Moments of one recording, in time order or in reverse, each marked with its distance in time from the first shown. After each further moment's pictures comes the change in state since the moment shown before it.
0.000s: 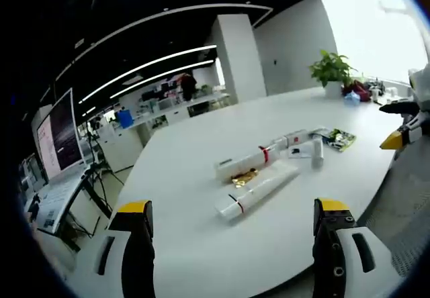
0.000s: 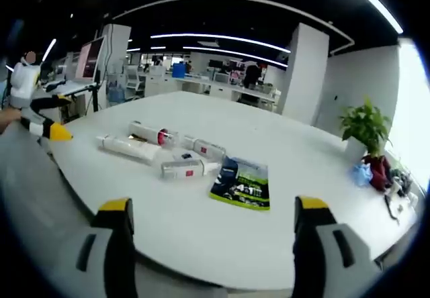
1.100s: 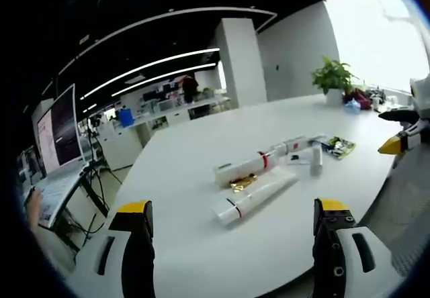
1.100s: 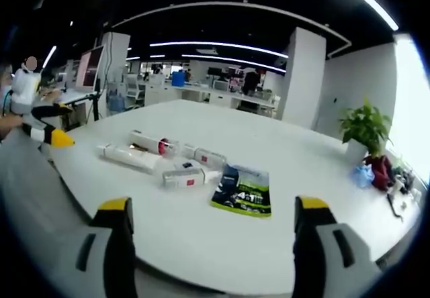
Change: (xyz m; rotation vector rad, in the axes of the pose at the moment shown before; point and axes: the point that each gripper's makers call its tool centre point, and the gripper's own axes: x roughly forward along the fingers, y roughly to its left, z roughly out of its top) left arm 0.000 0.001 0.005 -0.043 -0.030 -0.002; right arm -0.001 0.001 0.010 0.025 -0.058 -0.001
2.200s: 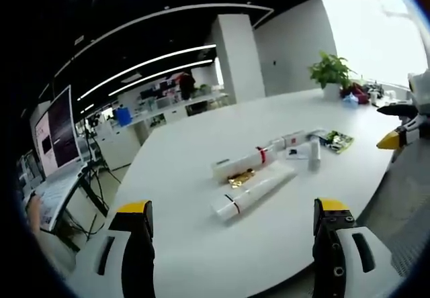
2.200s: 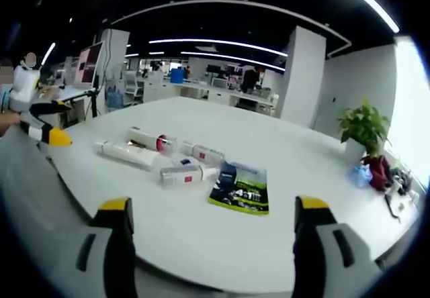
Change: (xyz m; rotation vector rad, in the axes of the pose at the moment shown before) left arm 0.000 -0.003 -0.005 0.024 0.032 -0.013; right arm 0.000 -0.001 -0.004 -0.010 0.022 -0.009
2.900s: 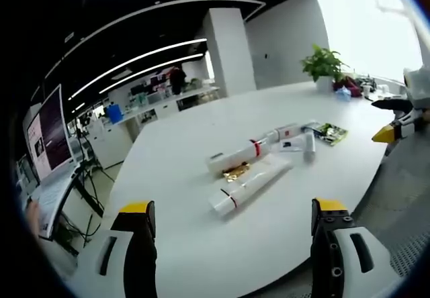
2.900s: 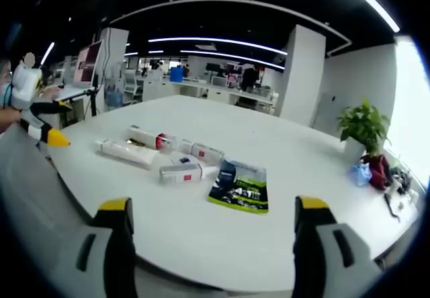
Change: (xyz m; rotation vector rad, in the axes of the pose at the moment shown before) left arm 0.003 0.001 -0.006 0.016 0.051 -0.063; right arm 0.000 -0.001 -0.002 0.002 0.008 -0.006
